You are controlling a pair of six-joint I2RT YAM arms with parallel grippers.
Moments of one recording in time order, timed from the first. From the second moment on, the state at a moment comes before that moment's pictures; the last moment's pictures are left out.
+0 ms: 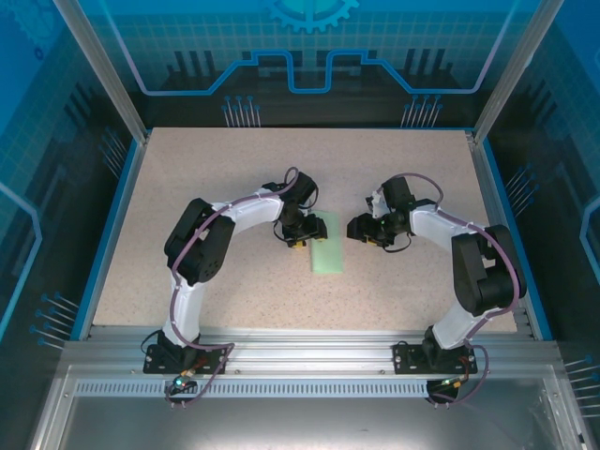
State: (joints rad) left arm -0.57 2.10 1.48 -0.68 0.34 -0.76; right arm 0.24 1.66 0.95 -0.48 -0.50 0.39
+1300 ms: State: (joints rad) left arm -0.58 2.10 1.48 -0.69 0.33 -0.76; right arm 0.34 1.85 0.99 -0.39 -0.65 0.45
